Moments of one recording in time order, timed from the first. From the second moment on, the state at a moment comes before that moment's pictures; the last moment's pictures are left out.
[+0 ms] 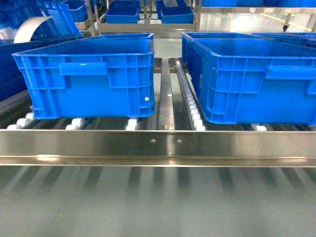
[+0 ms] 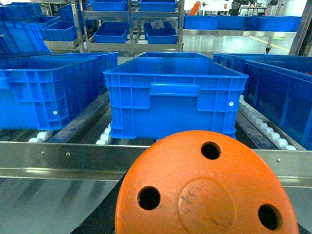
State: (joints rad) left arm 0.00 0.01 0.01 -0.01 0.00 -0.01; right arm 0.00 0.01 0.01 0.00 0.00 0.01
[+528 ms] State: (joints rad) left arm 0.00 0.01 0.01 -0.01 0.00 -0.01; right arm 0.00 0.01 0.01 -0.01 0.00 0.01
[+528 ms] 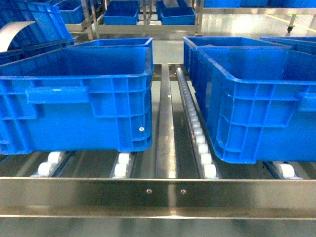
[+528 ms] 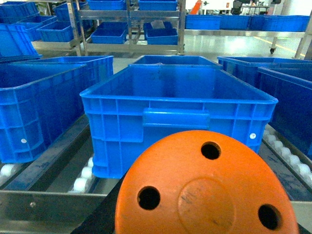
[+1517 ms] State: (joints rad) left arm 0.00 0.01 0.01 -0.01 0.00 -0.01; right arm 0.00 0.01 0.01 -0.01 0.00 0.01
